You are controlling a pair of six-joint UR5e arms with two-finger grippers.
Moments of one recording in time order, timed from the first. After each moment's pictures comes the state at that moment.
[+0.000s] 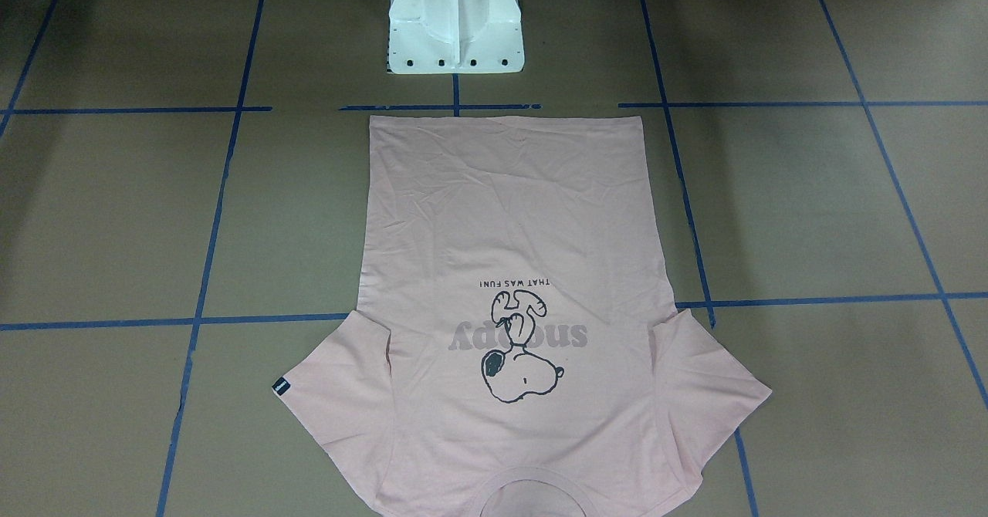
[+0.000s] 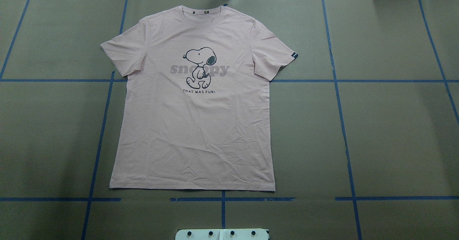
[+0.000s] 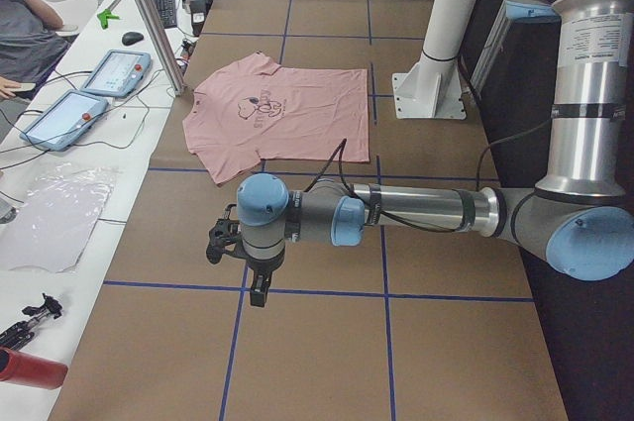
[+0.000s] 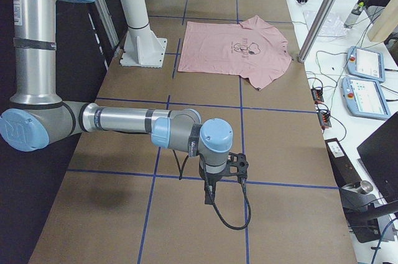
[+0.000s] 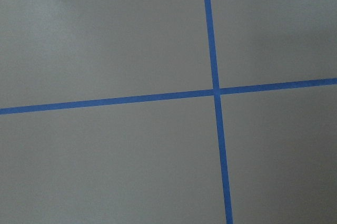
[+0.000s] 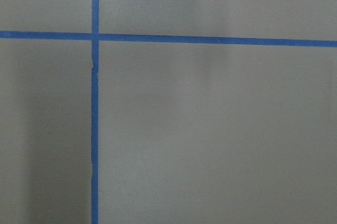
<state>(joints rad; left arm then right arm) -1.63 -1.55 -1.64 -1.62 -2.32 0.07 1.70 -1.65 1.67 -1.71 2.23 -0.17</state>
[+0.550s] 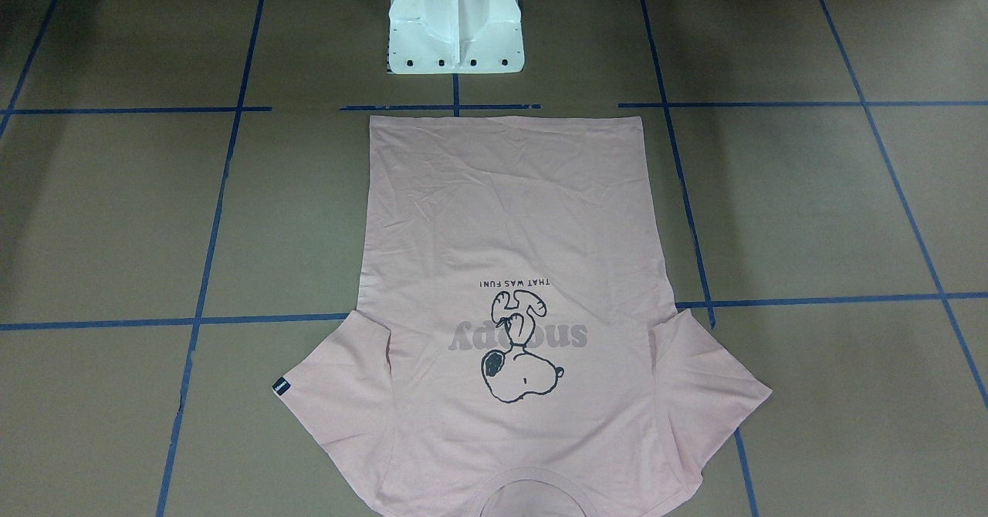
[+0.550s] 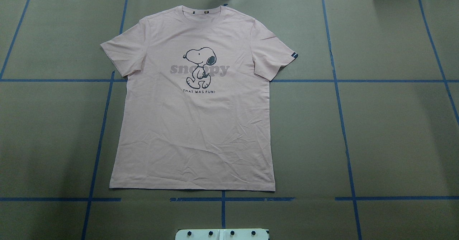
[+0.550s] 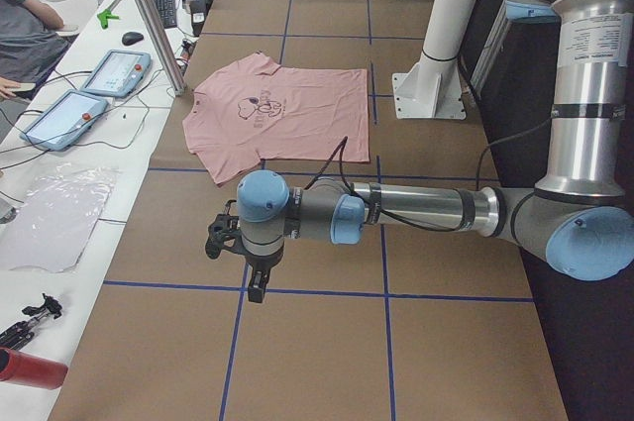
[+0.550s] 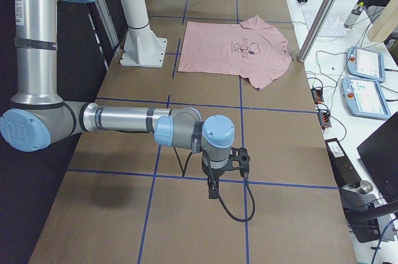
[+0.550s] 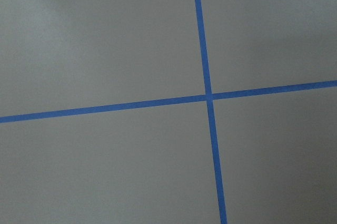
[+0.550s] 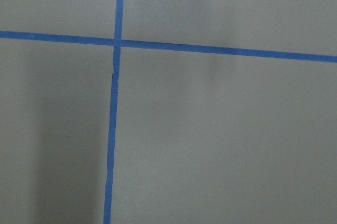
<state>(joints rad) -1.63 -1.55 -1.65 -1.66 -2.33 0.07 1.64 -1.65 1.68 -1.64 2.25 -0.16</state>
